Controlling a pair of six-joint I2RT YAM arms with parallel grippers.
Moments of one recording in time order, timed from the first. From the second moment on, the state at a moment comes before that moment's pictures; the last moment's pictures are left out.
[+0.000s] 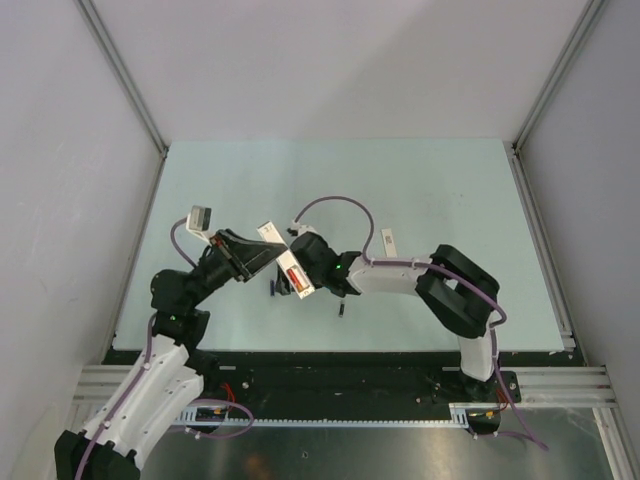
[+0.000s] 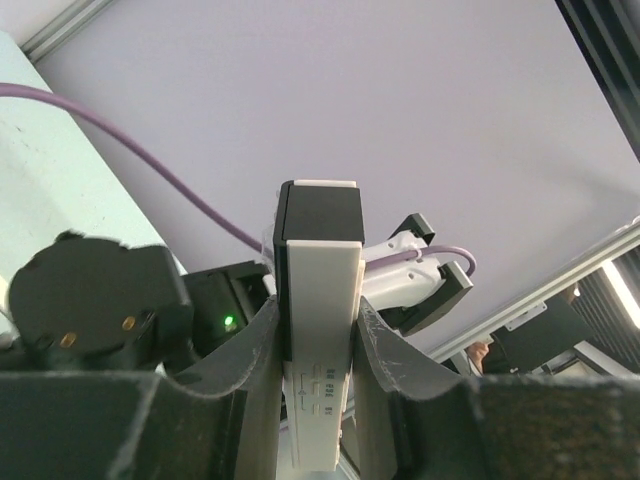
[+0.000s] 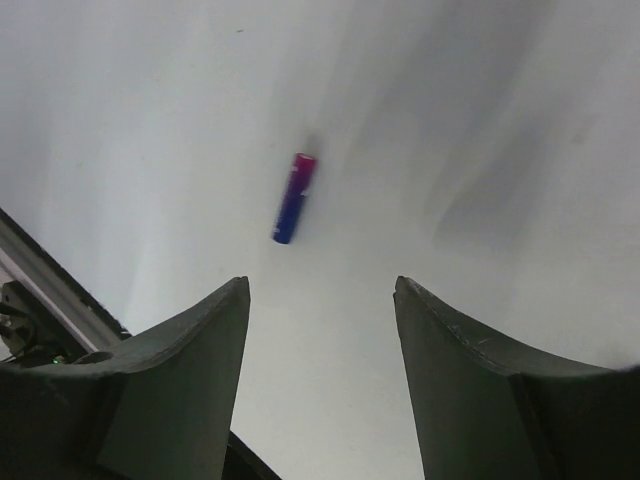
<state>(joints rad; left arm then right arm) -0.32 0.60 0.38 0.64 0.64 -1.33 1.01 1.92 1.21 -0.02 0.00 0.71</state>
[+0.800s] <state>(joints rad) -0.33 0.63 0.40 0.63 0.62 -1.36 1.11 2.20 1.63 -0.31 0.21 0.76</state>
